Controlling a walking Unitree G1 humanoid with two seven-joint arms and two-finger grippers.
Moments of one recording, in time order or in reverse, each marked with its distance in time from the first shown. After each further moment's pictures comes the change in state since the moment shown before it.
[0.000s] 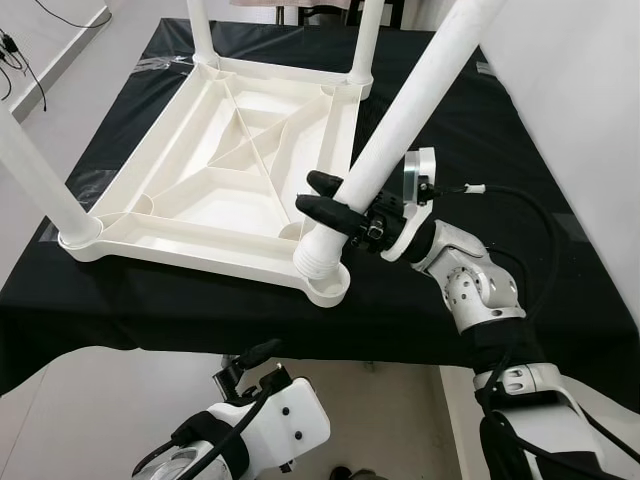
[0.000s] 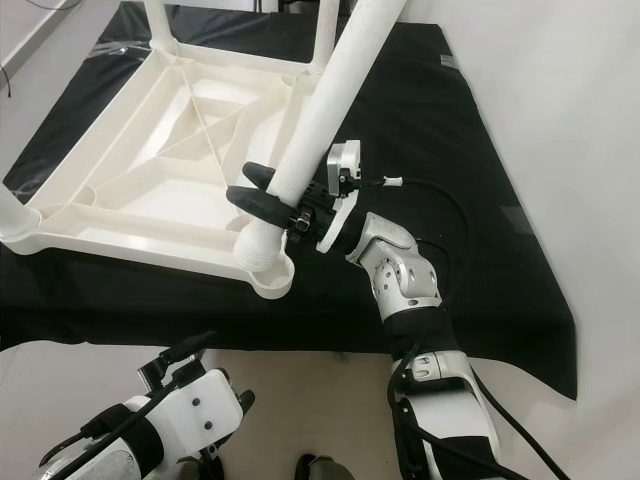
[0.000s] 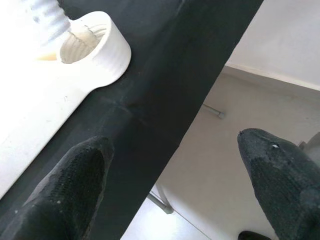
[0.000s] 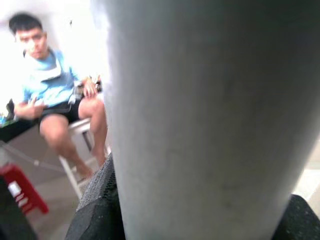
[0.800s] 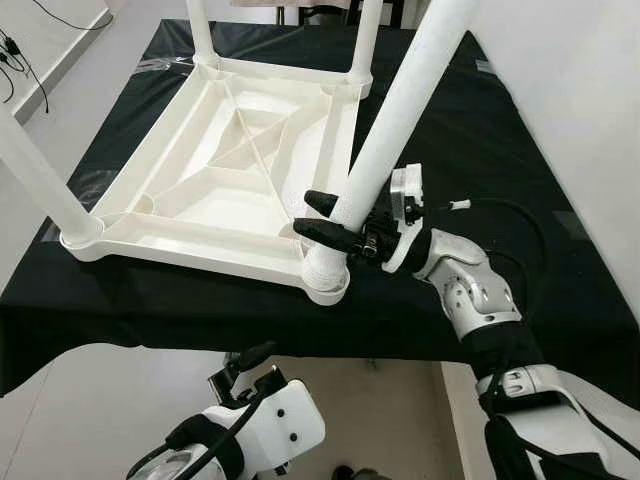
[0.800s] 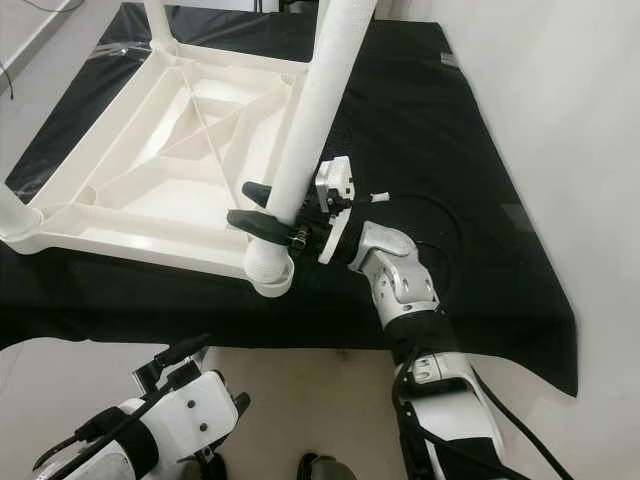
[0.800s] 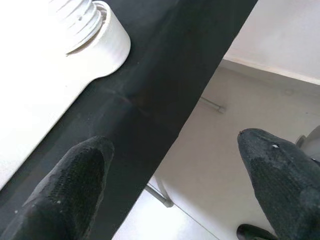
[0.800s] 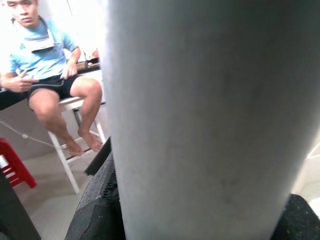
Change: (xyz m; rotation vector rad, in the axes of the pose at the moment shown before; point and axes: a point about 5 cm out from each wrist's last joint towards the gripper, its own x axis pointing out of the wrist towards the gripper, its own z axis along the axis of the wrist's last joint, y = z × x) left arm -0.002 -0.001 -0.003 -0.017 0.017 0.001; right arm -0.014 -0.005 -0.011 -0.085 0.091 -0.018
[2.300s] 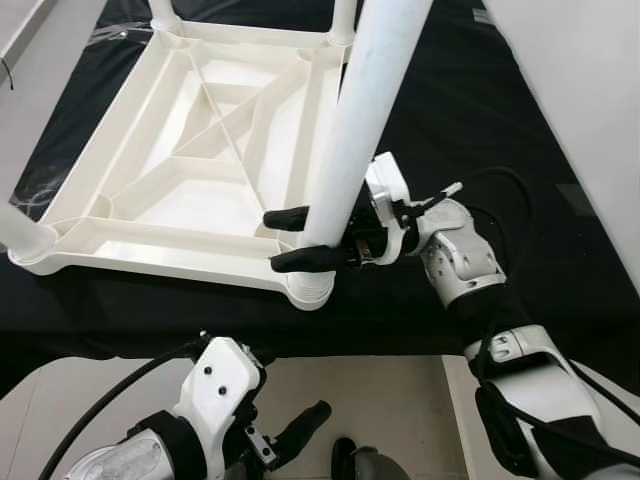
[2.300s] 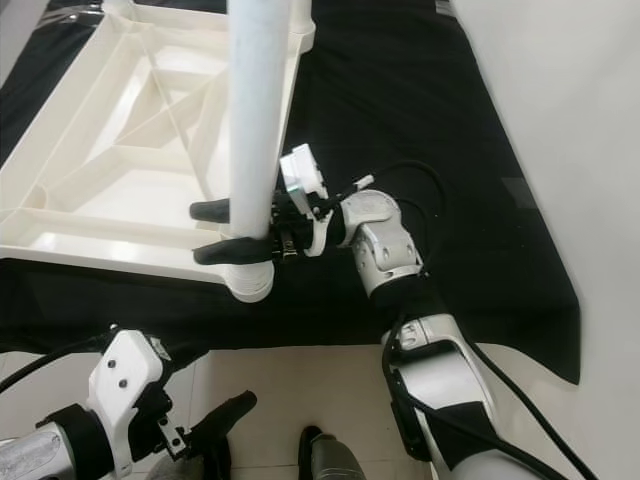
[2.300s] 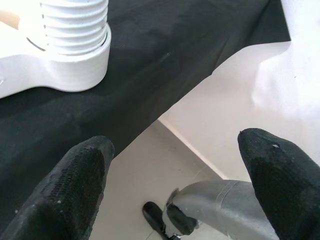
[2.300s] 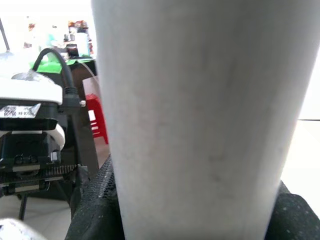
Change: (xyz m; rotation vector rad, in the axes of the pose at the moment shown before) left arm -0.025 0.028 -0.003 -0.593 -0.152 -0.194; right arm 0.043 0.024 0.022 -0.141 0.086 0.557
